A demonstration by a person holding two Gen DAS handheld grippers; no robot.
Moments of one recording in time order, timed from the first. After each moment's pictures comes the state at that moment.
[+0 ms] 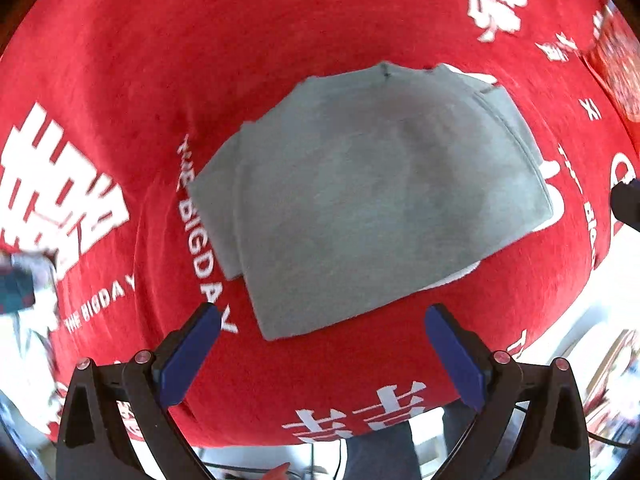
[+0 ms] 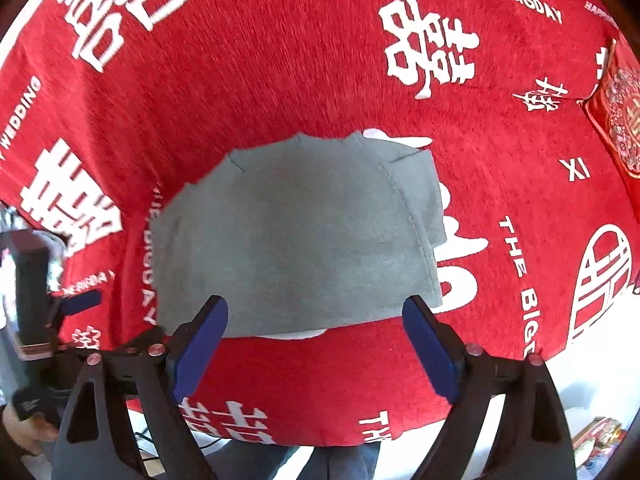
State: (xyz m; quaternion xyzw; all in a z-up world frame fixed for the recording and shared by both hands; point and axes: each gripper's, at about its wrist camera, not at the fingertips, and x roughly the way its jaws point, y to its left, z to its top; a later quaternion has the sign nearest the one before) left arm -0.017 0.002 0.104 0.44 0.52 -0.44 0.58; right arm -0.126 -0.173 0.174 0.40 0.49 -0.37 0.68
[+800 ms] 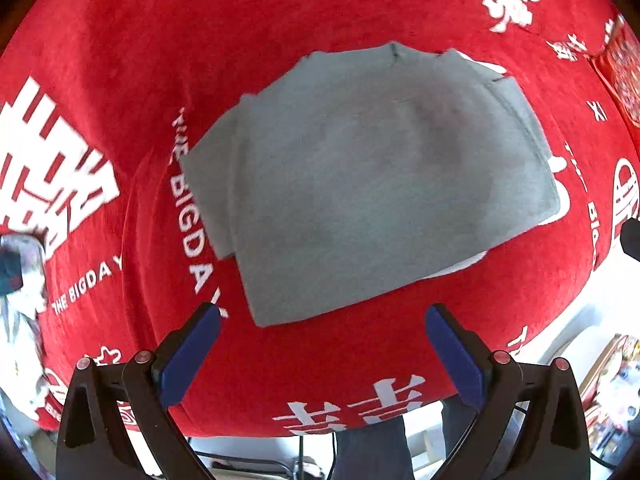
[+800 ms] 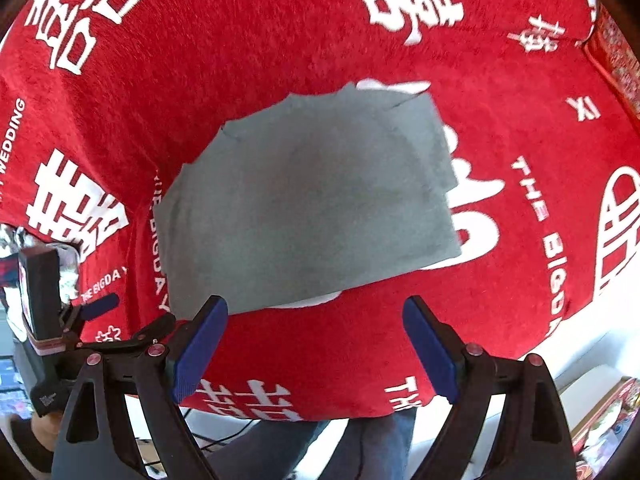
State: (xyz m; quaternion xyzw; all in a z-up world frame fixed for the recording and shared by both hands) left arm 0.001 0.020 0.080 0.42 0.56 -0.41 0.58; right arm -0.136 -0.169 0.138 0.48 0.49 -0.35 0.64
